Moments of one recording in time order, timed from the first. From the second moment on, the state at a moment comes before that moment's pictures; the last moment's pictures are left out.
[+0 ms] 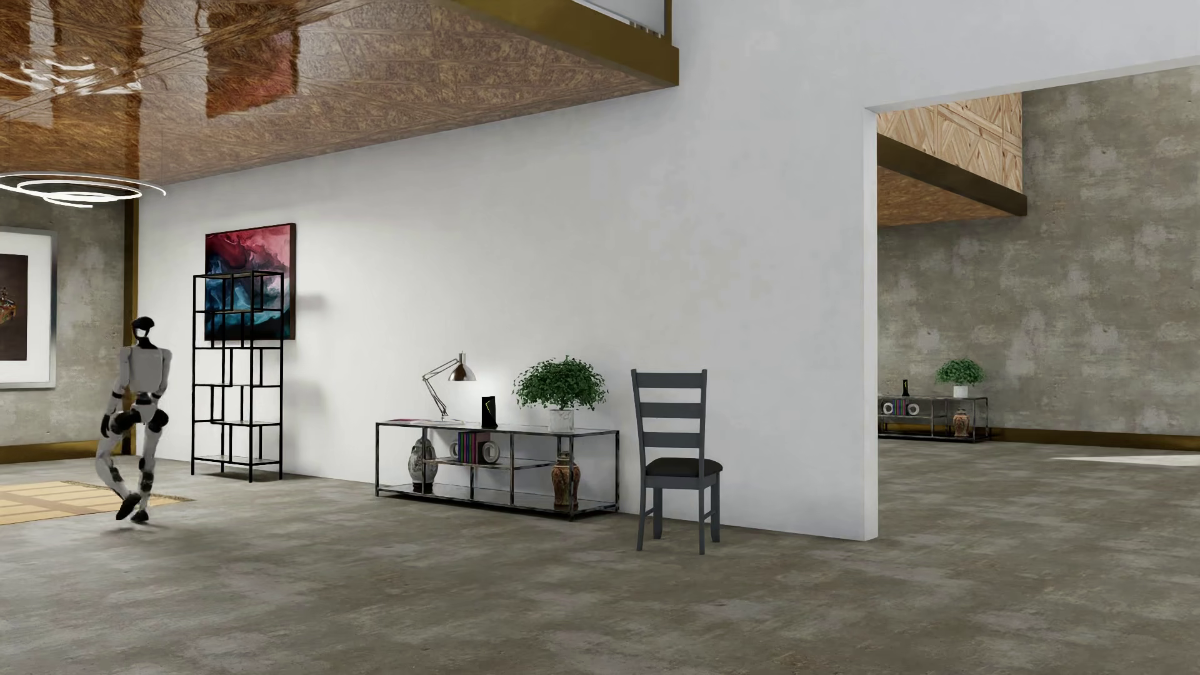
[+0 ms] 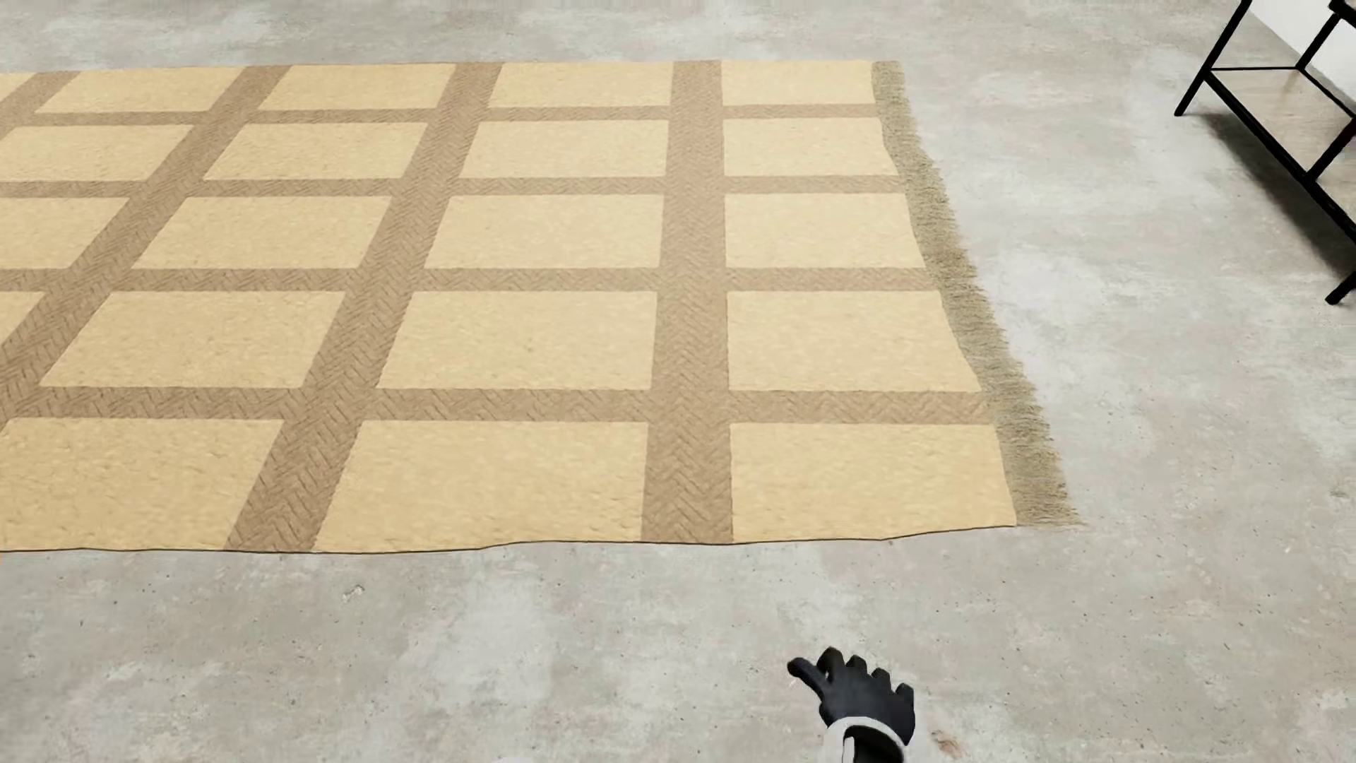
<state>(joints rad) -0.36 -0.09 -0.01 0.28 0.12 0.06 0.15 -0.32 0.17 1.32 0.38 0.28 -0.03 -0.05 -0.17 0.10 0.07 0.08 -0.19 0.05 -0.04 0.84 0.79 0.85 -1.28 0.30 0.27 -0.12 -0.21</state>
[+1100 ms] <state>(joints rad) 0.31 -0.42 -0.11 -0.03 -0.13 -0.02 0.29 -0.46 0.17 0.51 0.41 -0.08 0.36 -0.28 0.08 0.14 0.06 -0.03 -0.22 -0.04 -0.18 0.62 0.68 0.85 -1.26 0.18 0.32 0.06 0.09</state>
